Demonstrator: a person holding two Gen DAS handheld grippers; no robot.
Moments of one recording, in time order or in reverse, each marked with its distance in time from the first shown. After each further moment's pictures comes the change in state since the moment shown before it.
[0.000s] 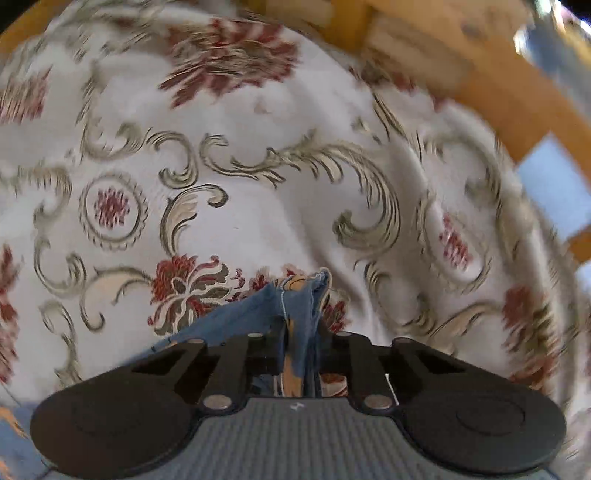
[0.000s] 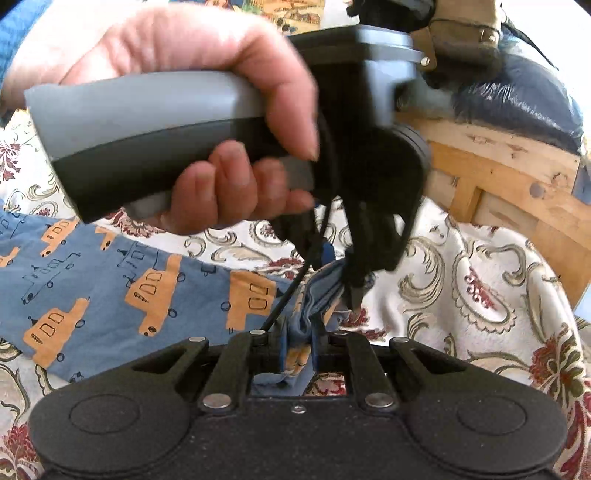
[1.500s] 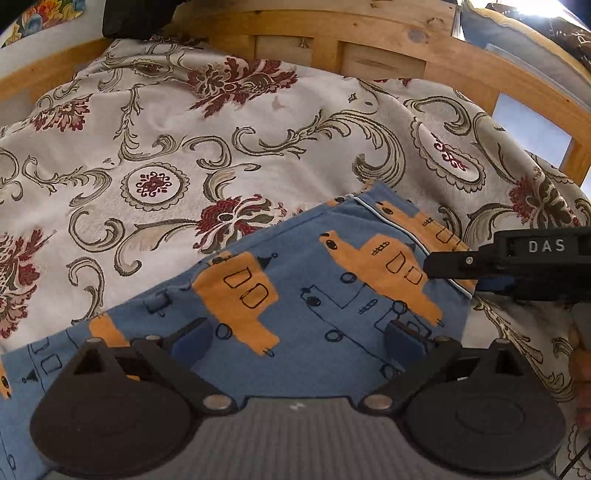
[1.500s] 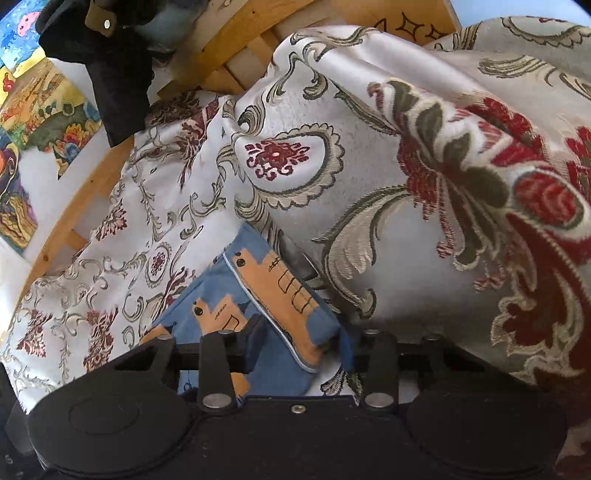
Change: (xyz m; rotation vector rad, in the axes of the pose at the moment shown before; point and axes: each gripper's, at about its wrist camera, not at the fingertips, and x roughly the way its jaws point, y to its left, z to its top) left arm -0.001 0.031 -0.116 0.209 -0.308 0.064; right arm 0.026 -0.145 -0.047 0.930 0.252 0.026
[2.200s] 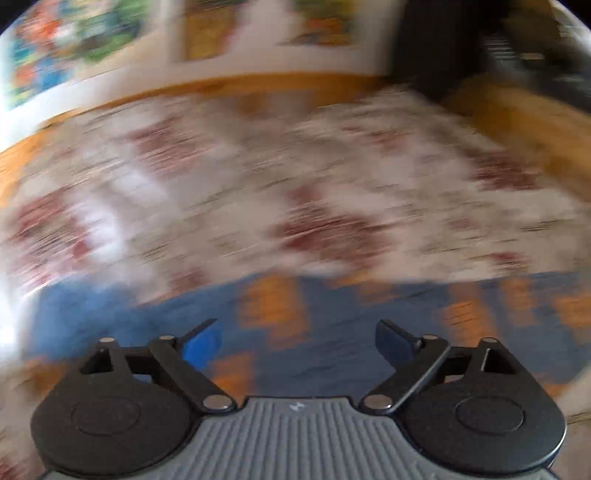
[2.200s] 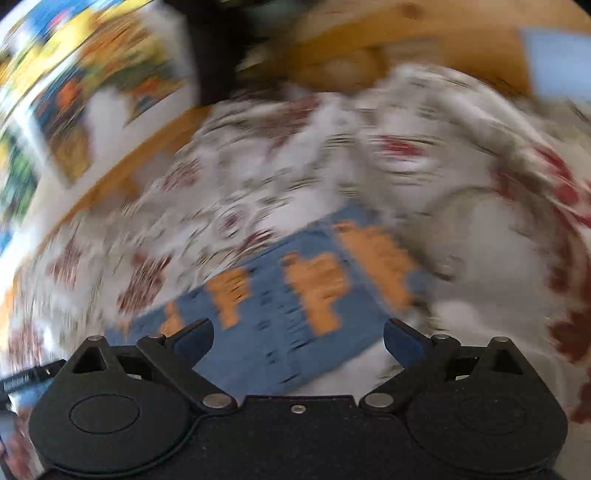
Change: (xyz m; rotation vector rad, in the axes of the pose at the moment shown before) left arm -0.162 0.111 -0.065 -0.366 -0.158 0.486; right arm -0.046 0.046 -0.035 -0.199 -0.009 0.076
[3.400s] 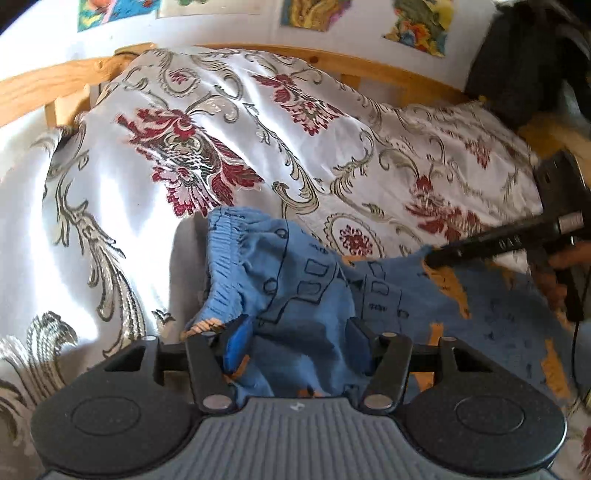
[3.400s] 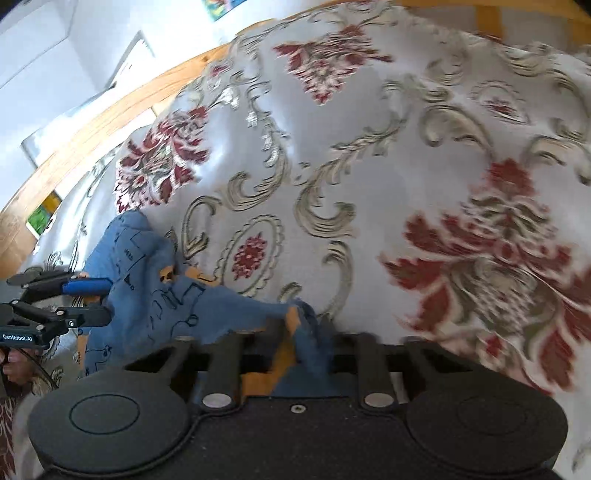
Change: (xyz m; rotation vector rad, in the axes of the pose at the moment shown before) left arm -0.018 0.191 -0.059 -0.167 0.060 0.078; right arm 0.267 0.296 -0.015 -0.824 0.561 0.724
